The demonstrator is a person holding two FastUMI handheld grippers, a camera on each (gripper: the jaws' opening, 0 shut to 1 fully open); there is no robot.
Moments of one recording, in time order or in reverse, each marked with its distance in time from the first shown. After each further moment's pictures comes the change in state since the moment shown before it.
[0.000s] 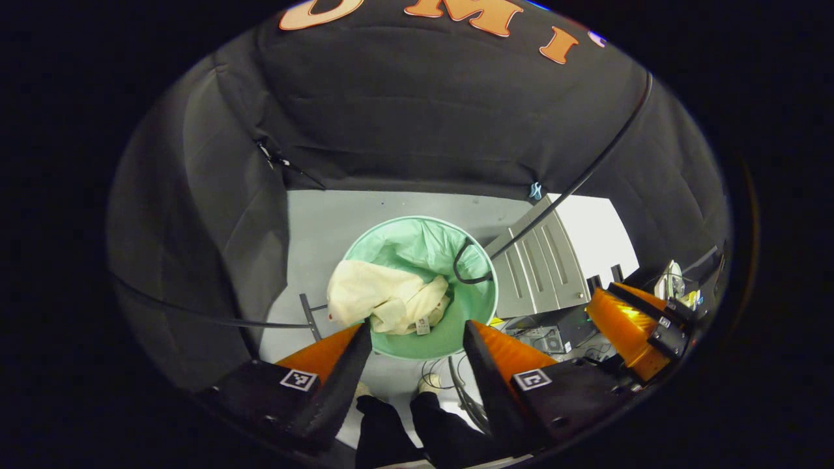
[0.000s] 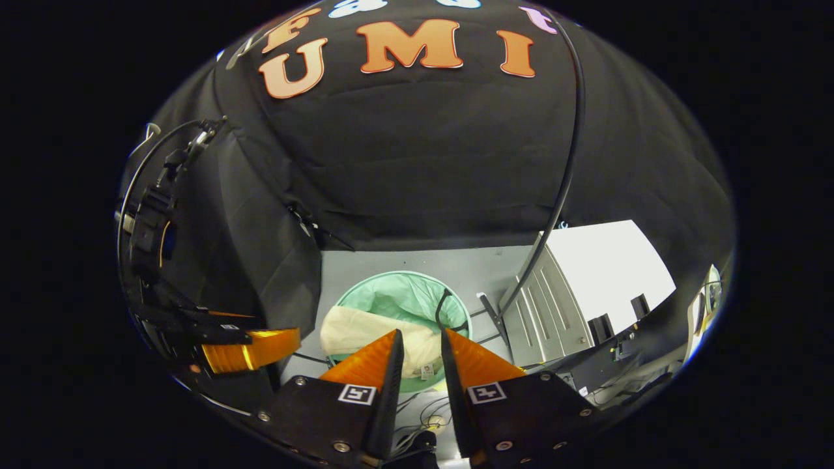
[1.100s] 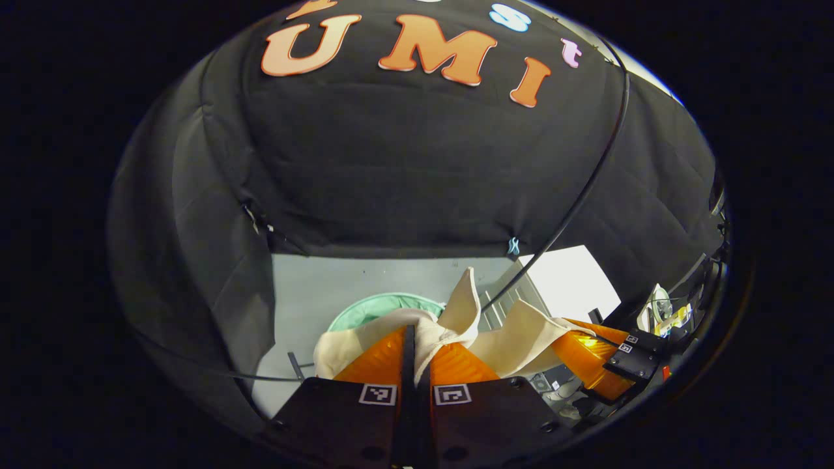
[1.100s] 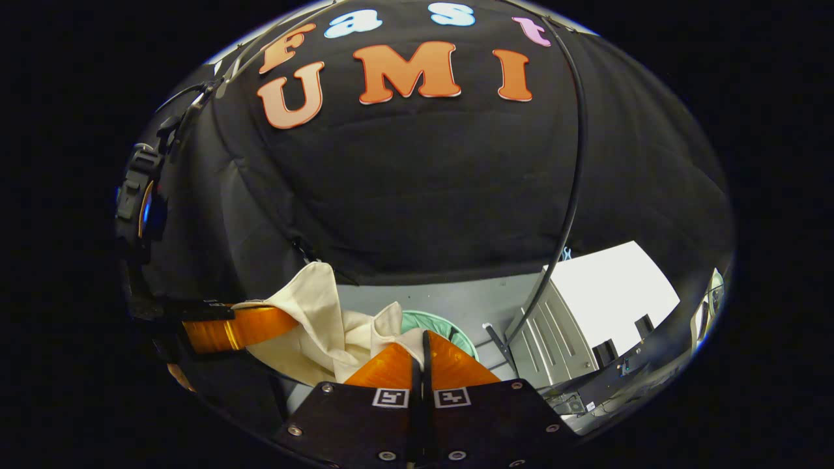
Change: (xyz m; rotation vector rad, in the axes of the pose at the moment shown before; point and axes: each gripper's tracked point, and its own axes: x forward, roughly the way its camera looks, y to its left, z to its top) left arm -0.018 -0.048 0.106 0.036 -0.236 -0.073; right arm 0.021 0.010 0.054 0.050 -0.104 0.008
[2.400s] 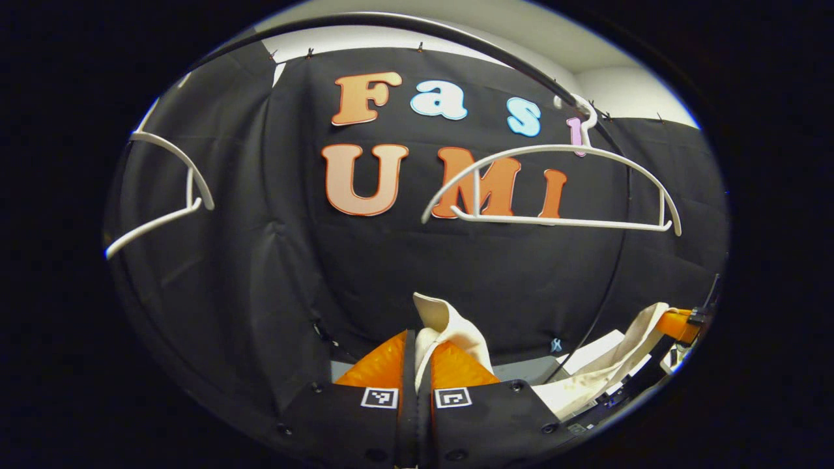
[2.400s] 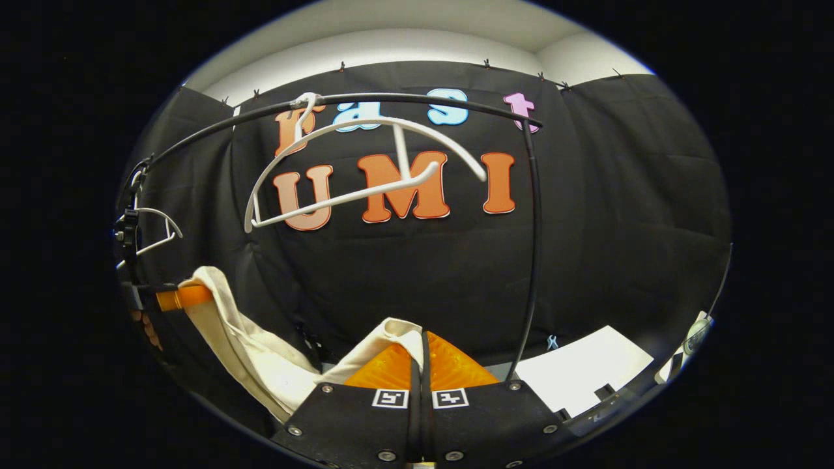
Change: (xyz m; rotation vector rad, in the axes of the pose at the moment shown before) left arm -0.210 0.070 0.185 0.066 -0.622 0.140; right arm -0.152 -0.026 0.187 -0.026 -0.489 0.022
